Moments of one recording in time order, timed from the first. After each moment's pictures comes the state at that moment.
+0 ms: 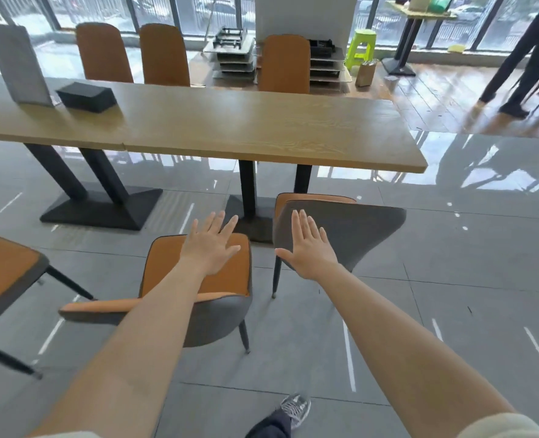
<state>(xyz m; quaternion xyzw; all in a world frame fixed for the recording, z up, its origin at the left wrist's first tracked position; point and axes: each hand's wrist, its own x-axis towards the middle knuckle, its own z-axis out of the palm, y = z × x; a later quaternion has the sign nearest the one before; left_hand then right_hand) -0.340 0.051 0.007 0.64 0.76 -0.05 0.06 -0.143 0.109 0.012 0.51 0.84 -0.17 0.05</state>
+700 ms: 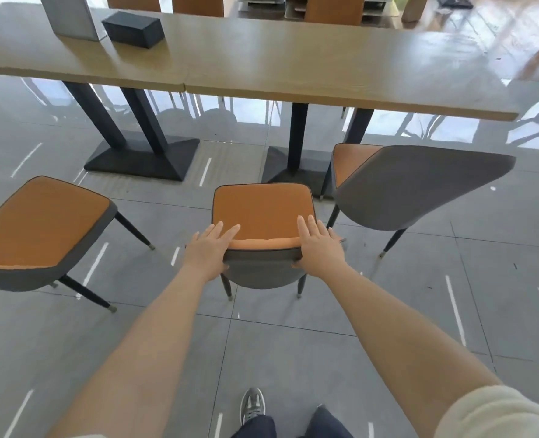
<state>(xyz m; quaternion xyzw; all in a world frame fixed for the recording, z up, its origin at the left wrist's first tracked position) -0.533 -0.112 -0.064 0.62 0.77 -0.09 0.15 -0.327 -0.026 -0.054 0.49 0.84 -0.17 0.15</state>
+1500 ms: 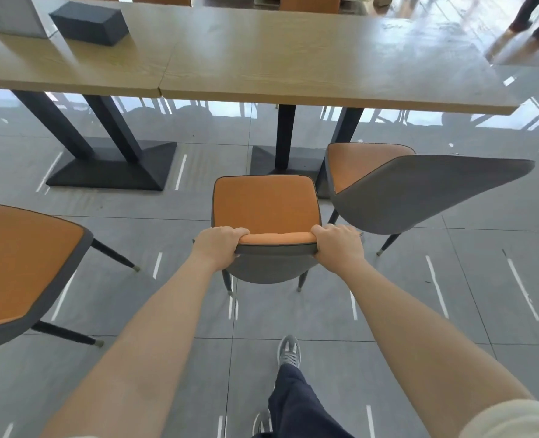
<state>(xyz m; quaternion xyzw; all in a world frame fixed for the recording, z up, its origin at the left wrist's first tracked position) -0.599 0.001 -0.082 0.71 0.69 -0.05 0.16 -0.371 0.052 -0.066 0.51 0.85 -0.06 0.09</state>
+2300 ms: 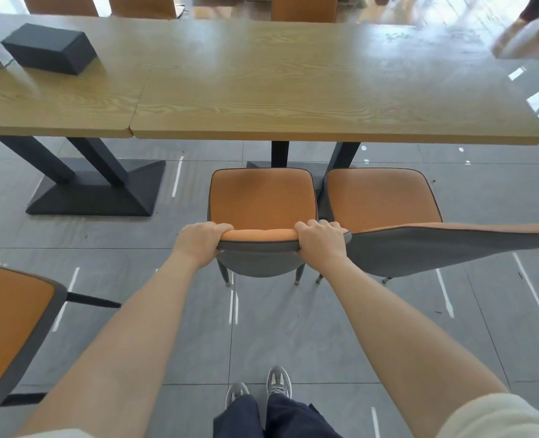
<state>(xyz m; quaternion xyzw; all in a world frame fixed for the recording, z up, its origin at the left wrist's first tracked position) -0.650 0.190 -0.076 0.70 0.70 -0.06 0.14 -0.424 0.238 -0.066 0.52 0.85 -0.09 0.09</state>
